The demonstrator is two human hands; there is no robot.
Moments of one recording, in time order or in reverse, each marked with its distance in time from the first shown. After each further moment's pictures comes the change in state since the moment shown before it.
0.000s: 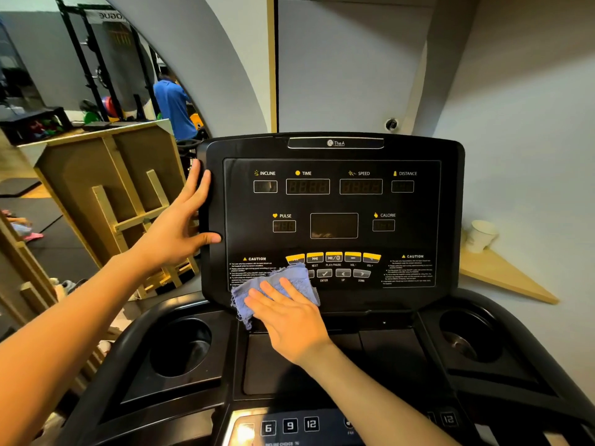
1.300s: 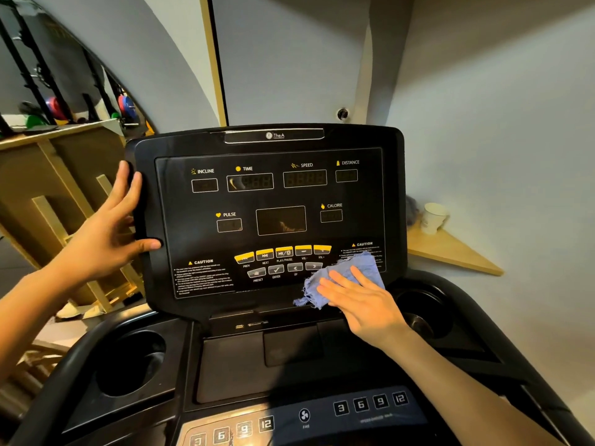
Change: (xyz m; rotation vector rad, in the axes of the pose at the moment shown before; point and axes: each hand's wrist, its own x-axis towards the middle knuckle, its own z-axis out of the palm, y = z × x) left_hand -0.001 0.007 0.002 0.034 0.016 -0.041; right_hand -0.127 0.147 -0.075 -0.040 -0.049 0.088
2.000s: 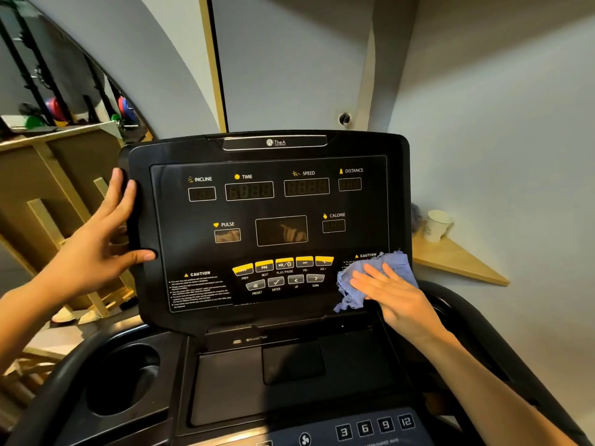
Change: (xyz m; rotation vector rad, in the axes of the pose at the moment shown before) left_hand 0.004 -0.013 0.001 0.004 0.024 0.037; right_hand -0.007 0.048 -0.027 0.064 0.092 0.036
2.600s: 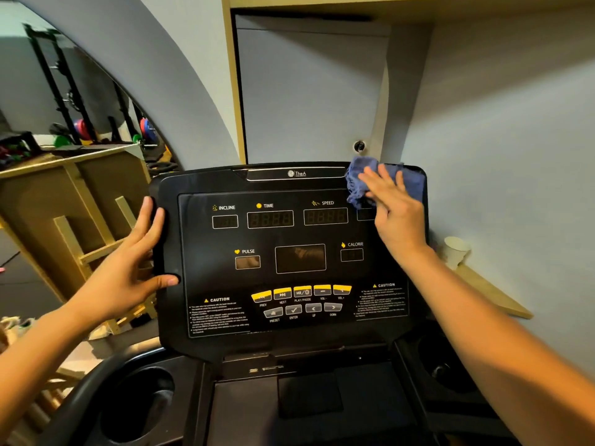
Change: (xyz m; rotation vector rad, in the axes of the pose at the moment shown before) left_hand -0.003 0.006 -0.002 -0.022 0.002 -0.011; right_hand 0.193 0.043 -0.027 0.068 0.474 0.205
